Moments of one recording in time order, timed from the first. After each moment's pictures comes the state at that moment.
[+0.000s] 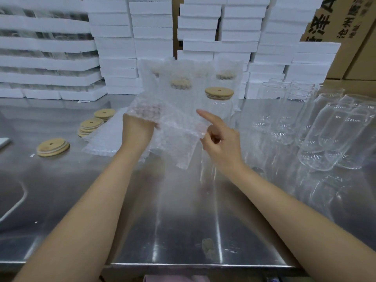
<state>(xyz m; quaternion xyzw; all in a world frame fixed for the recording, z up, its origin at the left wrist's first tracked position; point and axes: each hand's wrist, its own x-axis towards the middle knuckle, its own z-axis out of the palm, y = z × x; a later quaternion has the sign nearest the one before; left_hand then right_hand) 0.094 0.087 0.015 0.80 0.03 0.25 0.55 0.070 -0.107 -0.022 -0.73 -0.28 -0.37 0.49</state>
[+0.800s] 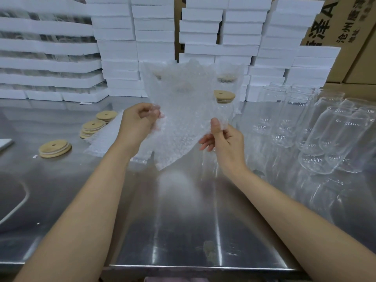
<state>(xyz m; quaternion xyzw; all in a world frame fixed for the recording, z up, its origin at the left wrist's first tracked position) 0.093 0.099 0.019 0.73 -0.03 0.22 0.65 0.066 -0.102 -0.016 -0.65 -0.15 -0.21 0.71</state>
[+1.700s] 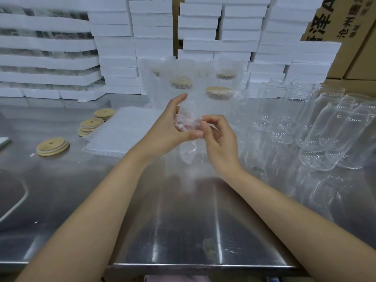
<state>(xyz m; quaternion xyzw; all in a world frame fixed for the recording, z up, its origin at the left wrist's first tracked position) 0.072 0.058 0.016 0.80 -0.24 0.10 0.55 0.067 -0.092 -0.023 -0.66 -0.22 -0.27 0.66</state>
